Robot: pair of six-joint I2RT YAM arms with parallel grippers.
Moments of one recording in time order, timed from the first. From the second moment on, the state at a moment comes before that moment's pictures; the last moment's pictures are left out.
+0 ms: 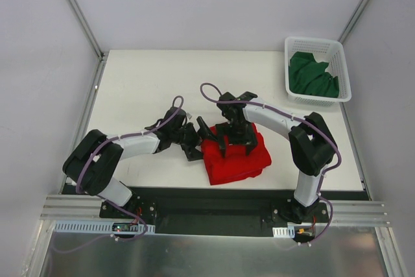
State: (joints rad) left arm -0.61 1.51 0.63 0.10 0.57 -1.36; right arm 0.74 1.85 1.37 -1.11 -0.11 0.53
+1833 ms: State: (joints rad) left arm -0.61 1.53 0.66 0.14 0.55 -1.27; right arm 0.75 1.82 1.36 -1.13 -0.04 0.59
